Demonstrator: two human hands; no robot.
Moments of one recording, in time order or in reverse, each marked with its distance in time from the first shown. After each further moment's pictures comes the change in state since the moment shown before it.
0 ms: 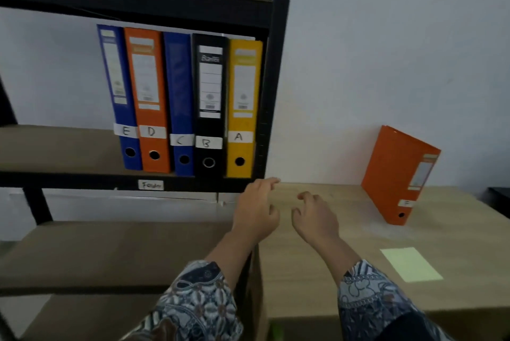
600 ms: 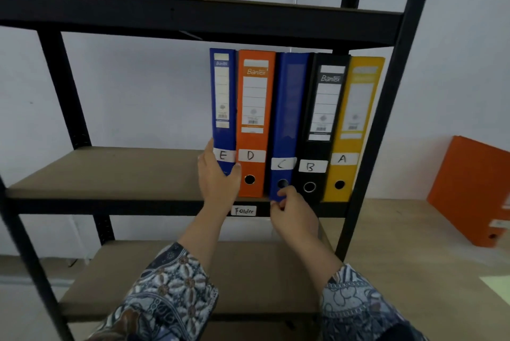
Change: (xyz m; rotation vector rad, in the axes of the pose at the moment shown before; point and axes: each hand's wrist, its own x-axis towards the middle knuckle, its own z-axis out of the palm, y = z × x) left_hand 0.049 -0.223 -0.219 -0.316 0.498 -0.317; right_hand 0.014 -0.283 0.096 0.327 0.039 -0.028
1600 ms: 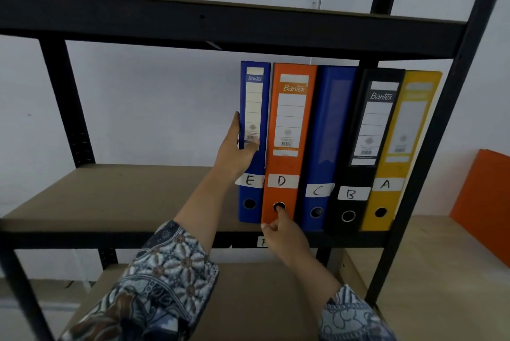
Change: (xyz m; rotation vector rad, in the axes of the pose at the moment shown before) left_hand 0.109 0.032 -0.020 -0.172 -0.395 -0.057; right_hand 0.042 -0.053 0.071 0.175 -0.311 0.161
